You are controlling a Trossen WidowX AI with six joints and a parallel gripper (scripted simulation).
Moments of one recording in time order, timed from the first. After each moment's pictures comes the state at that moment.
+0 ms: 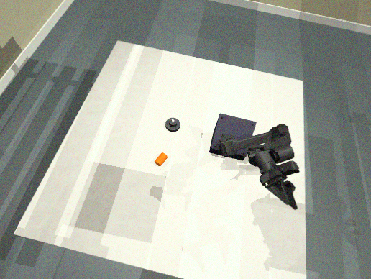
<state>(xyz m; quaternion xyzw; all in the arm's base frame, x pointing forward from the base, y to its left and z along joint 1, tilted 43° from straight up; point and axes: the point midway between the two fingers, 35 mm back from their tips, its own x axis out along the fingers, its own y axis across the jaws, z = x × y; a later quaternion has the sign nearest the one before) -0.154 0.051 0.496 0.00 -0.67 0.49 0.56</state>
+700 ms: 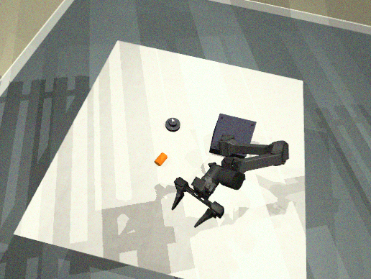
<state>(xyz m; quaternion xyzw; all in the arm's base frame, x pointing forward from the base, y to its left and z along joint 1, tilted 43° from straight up) 0.147 0.103 0.522 0.35 -0.16 0.45 0.80</state>
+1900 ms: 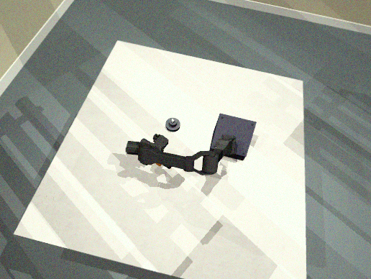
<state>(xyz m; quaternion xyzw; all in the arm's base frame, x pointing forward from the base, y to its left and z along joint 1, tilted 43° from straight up) 0.339 0.050 0.135 0.68 0.49 -0.50 0.23</state>
